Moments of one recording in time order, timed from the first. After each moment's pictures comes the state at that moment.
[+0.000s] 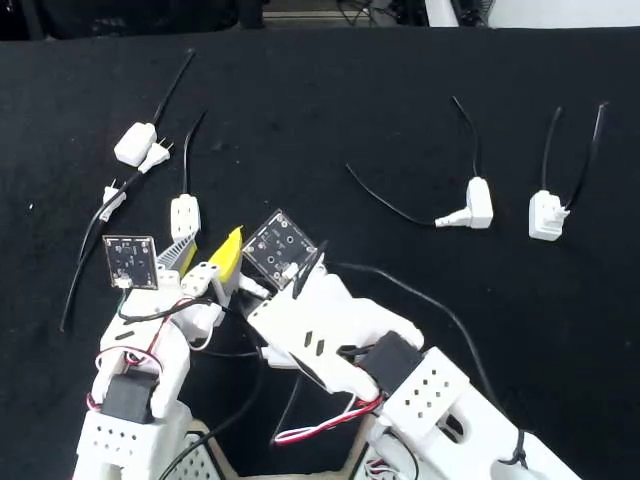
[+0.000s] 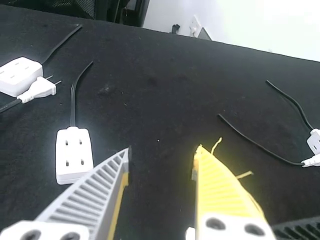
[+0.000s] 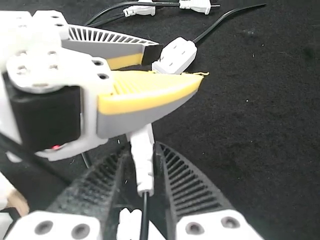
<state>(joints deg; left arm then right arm) 8.1 -104.6 94.6 36.2 12.4 -44.9 -60.8 65.6 42.7 0.4</state>
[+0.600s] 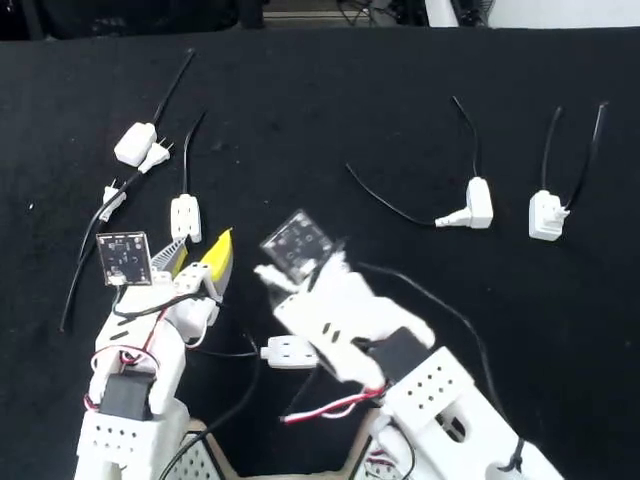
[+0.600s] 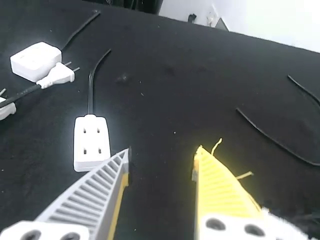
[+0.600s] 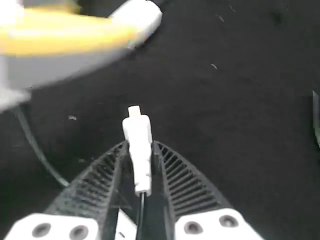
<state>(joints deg) 4.0 -103.9 94.4 37.7 12.4 -36.7 -61.6 72.8 41.8 5.8</state>
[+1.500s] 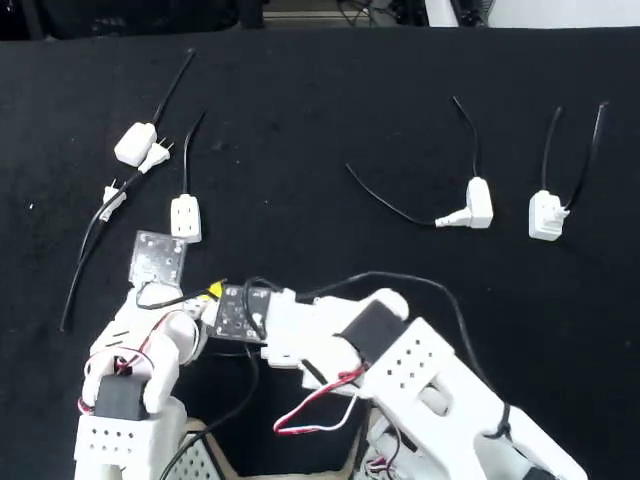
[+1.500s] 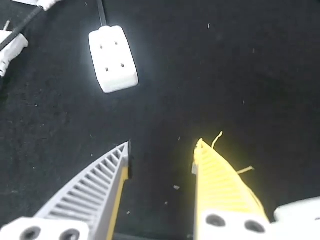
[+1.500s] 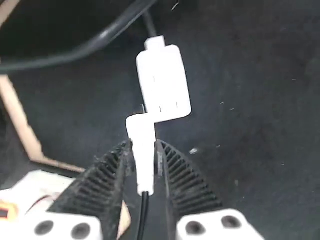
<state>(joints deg) 0.5 -103.9 92.3 58.9 -6.4 -44.4 -47.7 52.8 83.9 33.9</state>
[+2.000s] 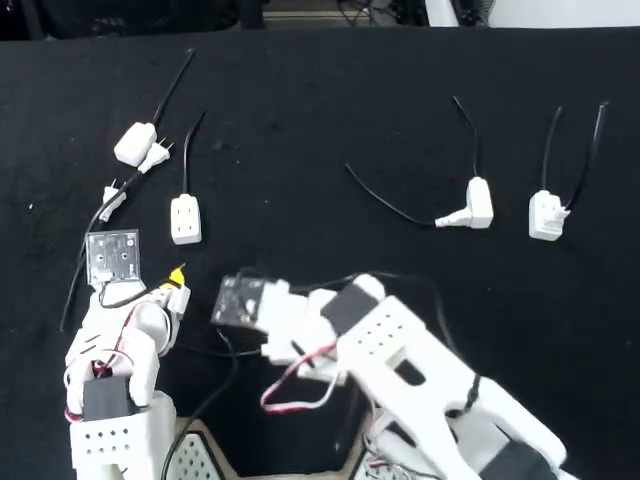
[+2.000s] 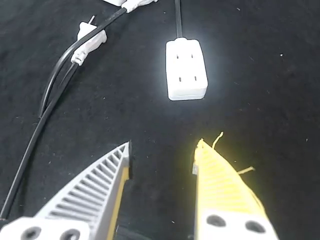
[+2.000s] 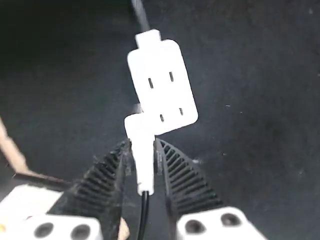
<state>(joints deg) -12.8 -103.9 92.3 56.3 -5.6 -41.1 -35.6 56.1 73.7 35.1</state>
